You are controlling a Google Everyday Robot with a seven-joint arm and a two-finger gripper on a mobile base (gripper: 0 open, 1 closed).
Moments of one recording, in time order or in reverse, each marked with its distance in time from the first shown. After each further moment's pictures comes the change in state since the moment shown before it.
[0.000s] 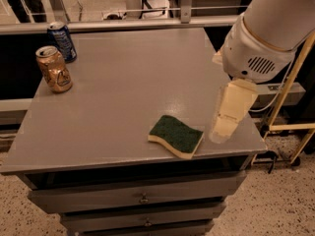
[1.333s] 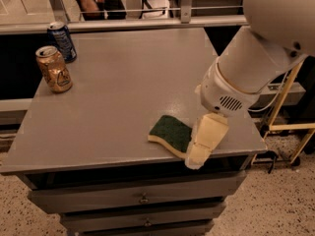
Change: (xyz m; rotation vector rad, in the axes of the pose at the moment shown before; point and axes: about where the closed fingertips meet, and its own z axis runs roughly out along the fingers) arm -0.009 0.029 0.067 -0.092 -0.061 0.062
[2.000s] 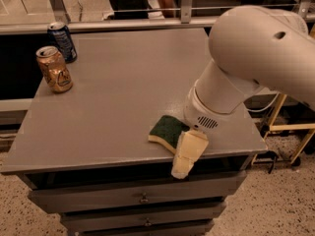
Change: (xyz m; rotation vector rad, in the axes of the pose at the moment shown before) arm -0.001 -0.001 0.056 0.011 0.036 0.003
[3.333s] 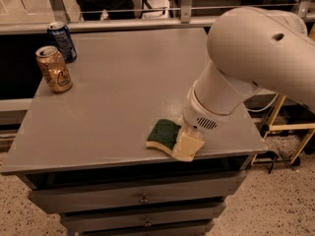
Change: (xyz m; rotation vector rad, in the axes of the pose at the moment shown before) arm -0.001 0.001 0.000 0.011 0.004 -0.005
